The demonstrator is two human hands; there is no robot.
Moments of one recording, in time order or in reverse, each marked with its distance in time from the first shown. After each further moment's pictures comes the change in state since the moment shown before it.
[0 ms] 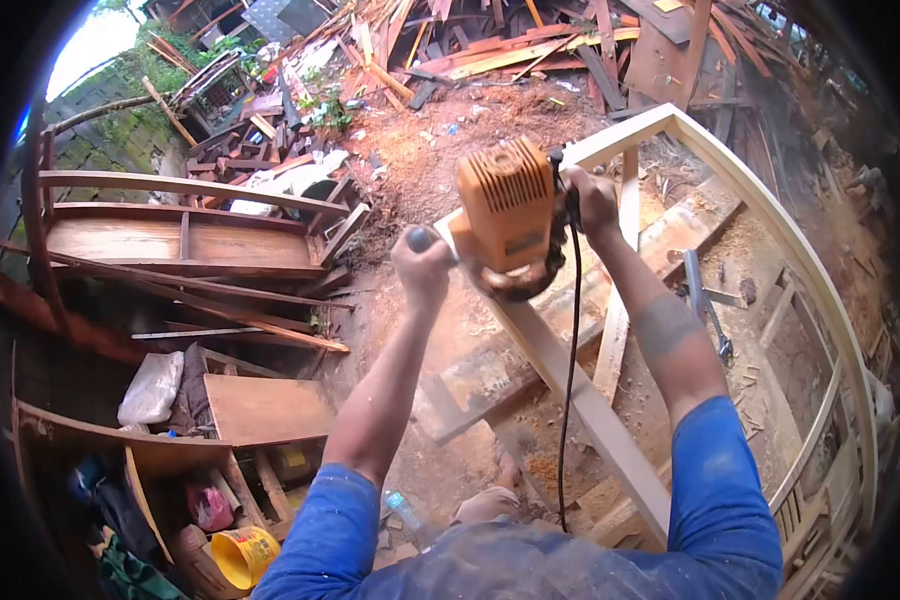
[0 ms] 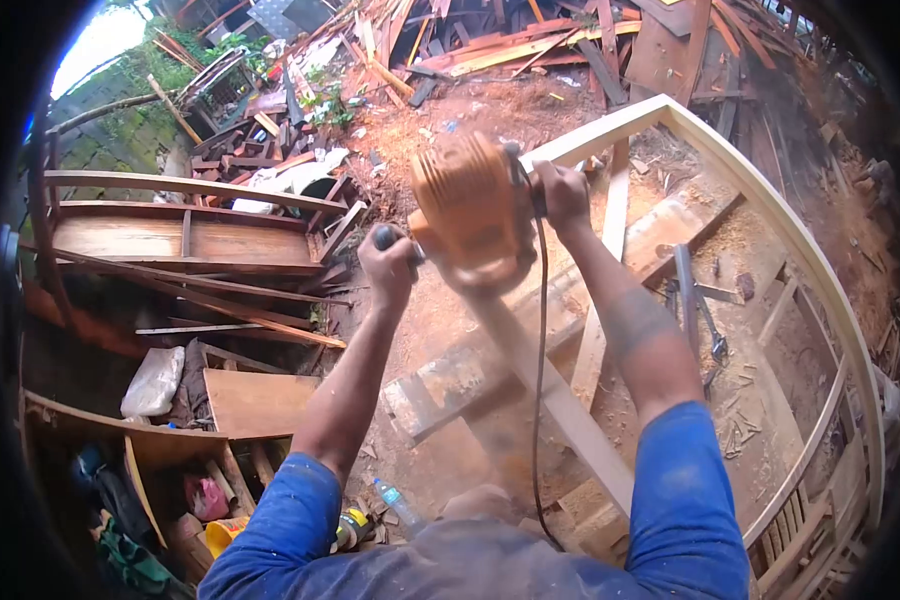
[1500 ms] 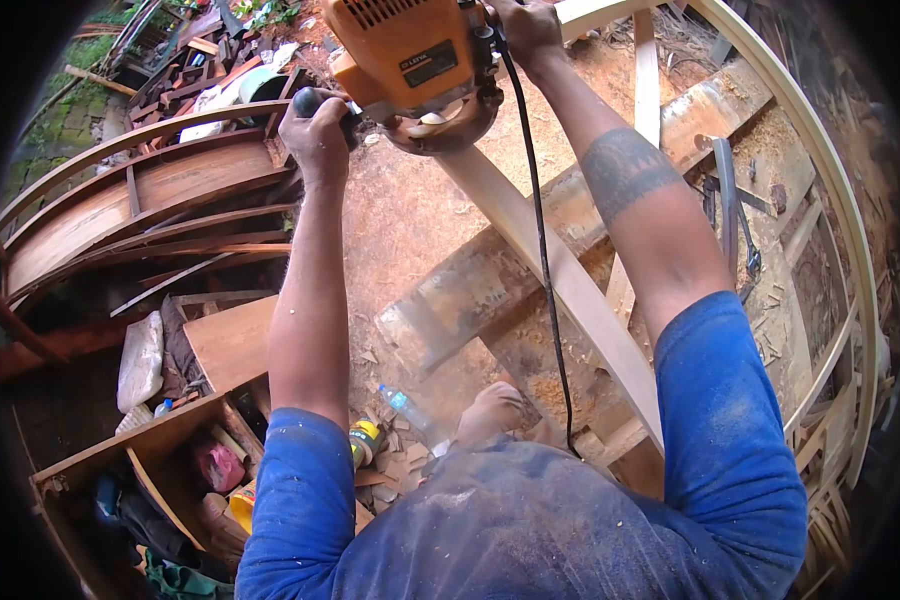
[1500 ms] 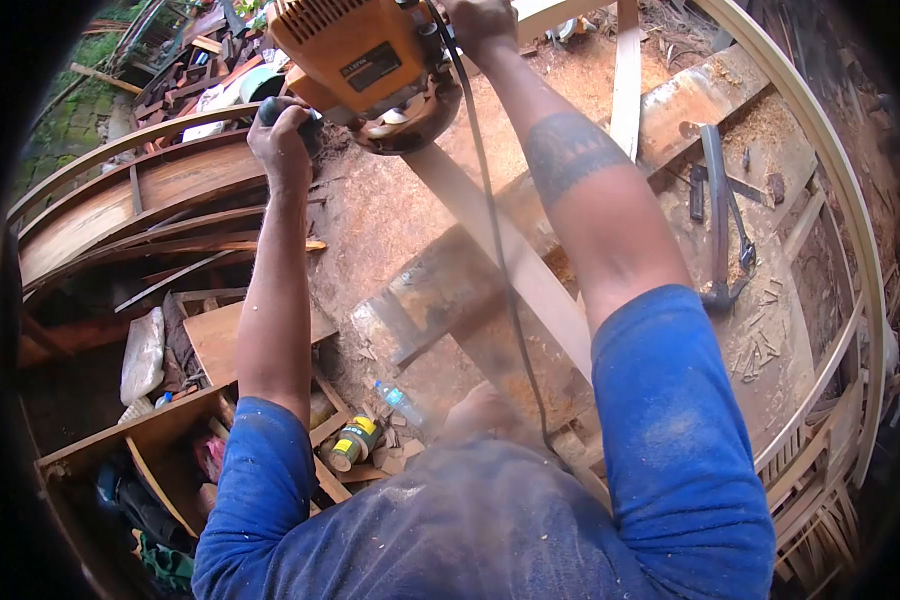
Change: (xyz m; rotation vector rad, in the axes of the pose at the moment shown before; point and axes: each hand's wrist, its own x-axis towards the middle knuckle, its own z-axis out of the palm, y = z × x) left_hand 0.083 -0.047 -0.044 0.068 0.012 0.037; right_hand 0.065 0.061 0.079 -0.247 0.098 -0.168
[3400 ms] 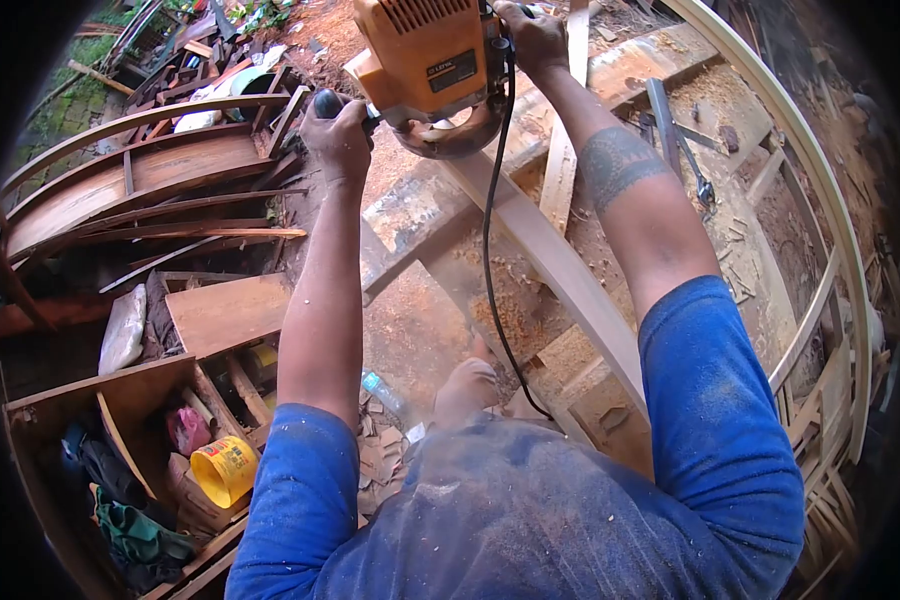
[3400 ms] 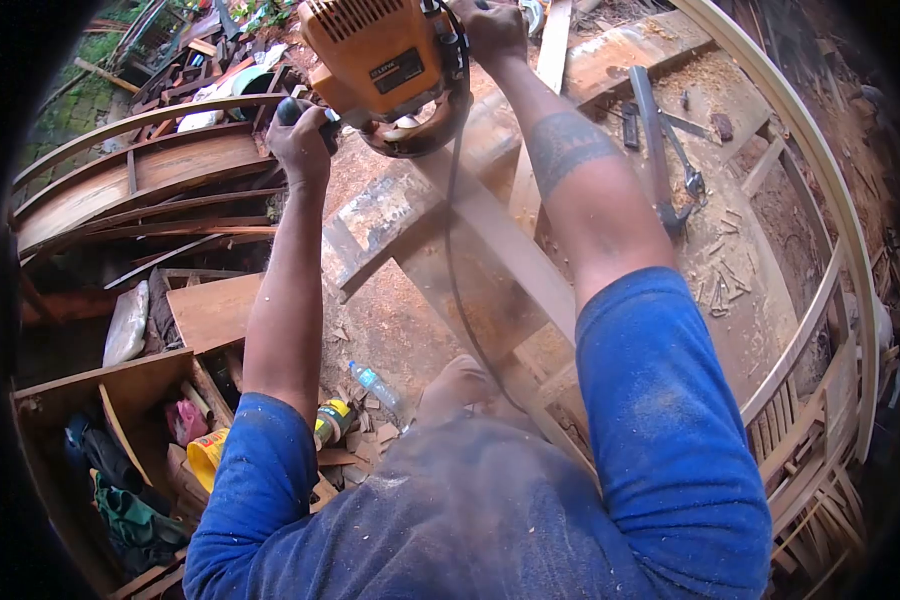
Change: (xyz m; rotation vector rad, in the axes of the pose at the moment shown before) left_hand -0.160 0.035 0.045 -0.026 0.039 0.059; right_hand -0.078 0.033 -0.131 -0.769 0.191 -0.839
